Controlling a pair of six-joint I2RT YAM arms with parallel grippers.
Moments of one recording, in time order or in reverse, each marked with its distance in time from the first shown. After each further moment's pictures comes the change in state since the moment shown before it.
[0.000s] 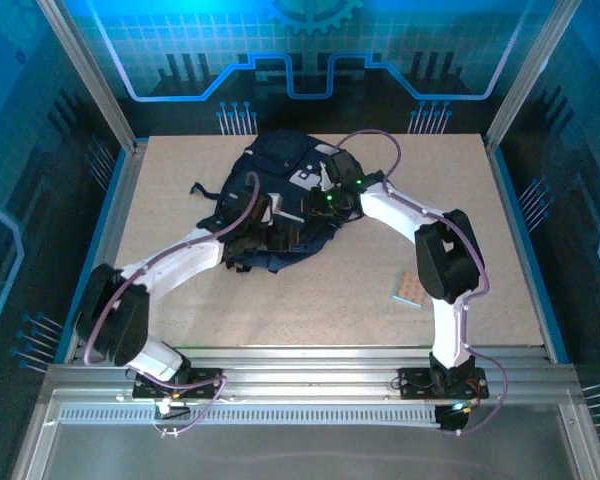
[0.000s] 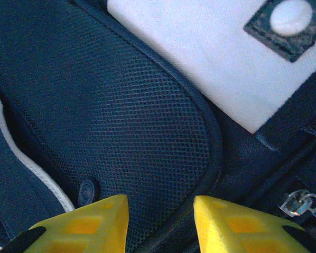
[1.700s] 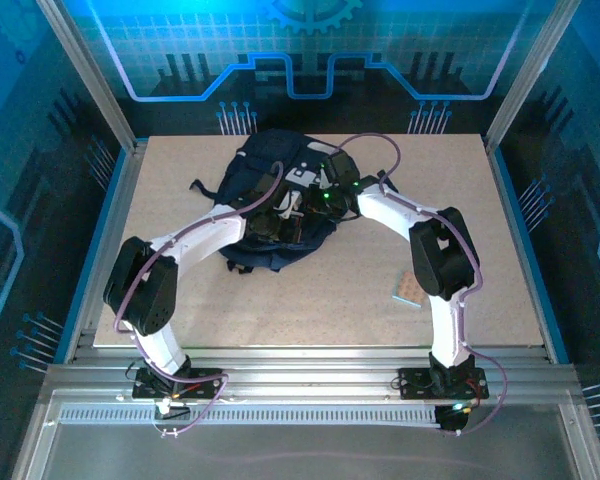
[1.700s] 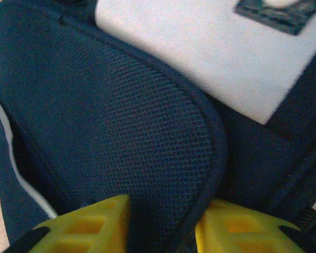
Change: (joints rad) left arm -0.018 0.185 0.240 -0.204 0.087 0.069; right arm 0.002 0.032 -0.014 0.103 -0.051 0.135
